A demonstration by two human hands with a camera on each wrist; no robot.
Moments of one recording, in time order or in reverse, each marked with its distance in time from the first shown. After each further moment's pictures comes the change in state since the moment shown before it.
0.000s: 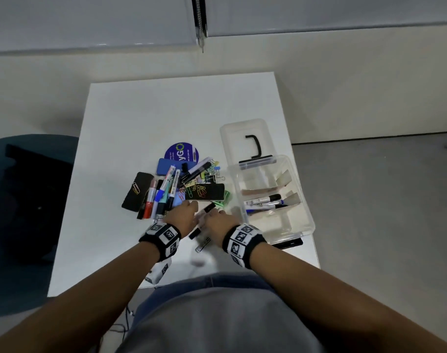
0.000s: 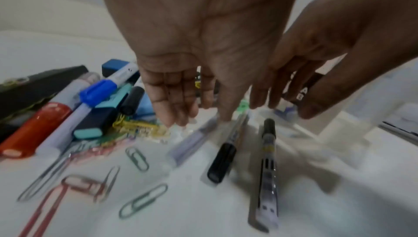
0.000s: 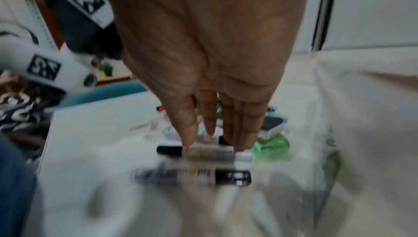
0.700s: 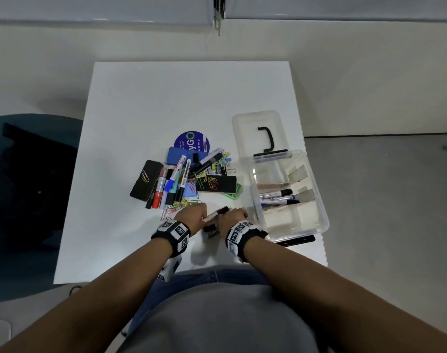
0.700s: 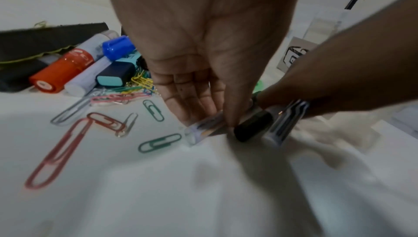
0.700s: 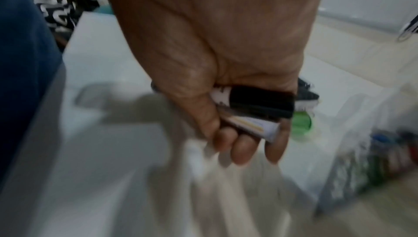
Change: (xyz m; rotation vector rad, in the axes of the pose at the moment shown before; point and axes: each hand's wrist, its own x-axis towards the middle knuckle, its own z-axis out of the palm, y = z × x) left_hand -0.001 -0.020 0.023 -0.134 -0.106 0.039; right_hand 0.025 -0.021 0.021 -0.510 -0.264 0.161
